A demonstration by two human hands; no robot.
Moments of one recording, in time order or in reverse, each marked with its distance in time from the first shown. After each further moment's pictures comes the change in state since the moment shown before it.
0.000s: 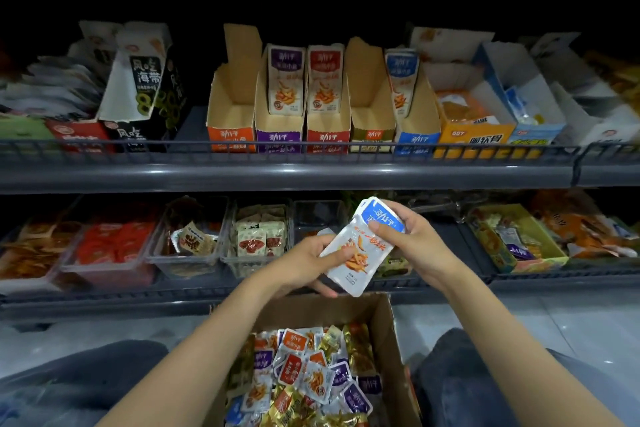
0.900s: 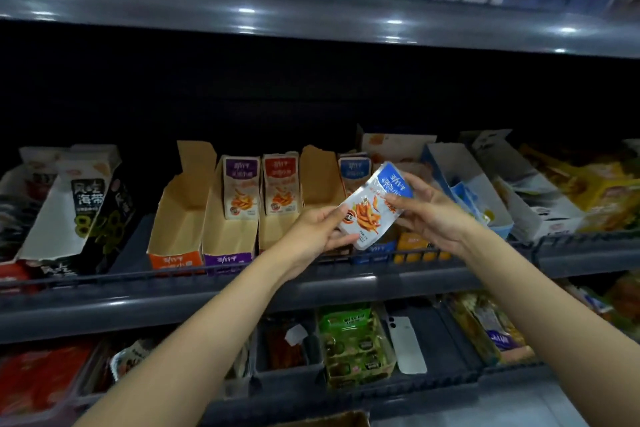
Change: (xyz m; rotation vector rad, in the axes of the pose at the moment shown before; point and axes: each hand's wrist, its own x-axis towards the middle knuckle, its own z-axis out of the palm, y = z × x) left_hand 0.105 0.181 -0.004 -0.214 0.128 0.255; right_hand 0.099 -0.160 -0.106 0.225 0.052 -0.079
